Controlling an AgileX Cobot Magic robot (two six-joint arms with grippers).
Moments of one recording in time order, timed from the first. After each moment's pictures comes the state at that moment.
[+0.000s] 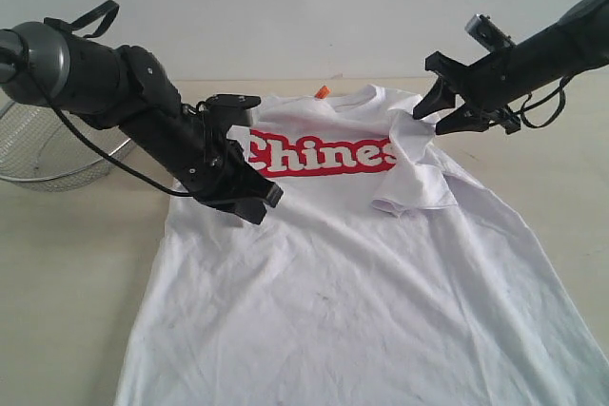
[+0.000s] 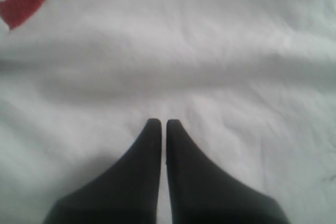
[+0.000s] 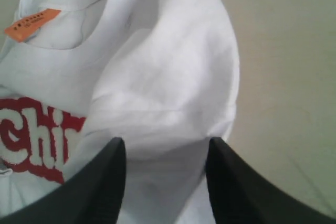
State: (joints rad) left arm -0.37 2.13 -1.35 -0.64 0.64 0.67; right arm -0.19 2.41 -1.88 0.88 0.95 -0.41
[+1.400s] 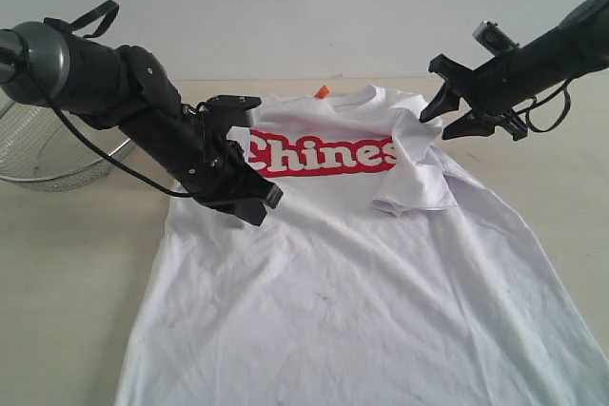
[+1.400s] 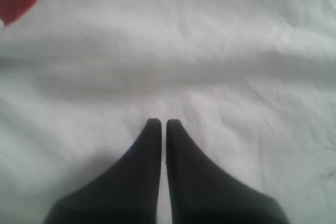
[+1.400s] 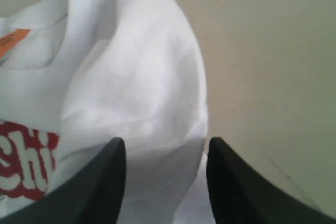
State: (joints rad) left arm -0.37 2.13 -1.35 -0.64 0.65 0.67; right arm -0.19 2.41 -1.88 0.84 0.91 -0.29
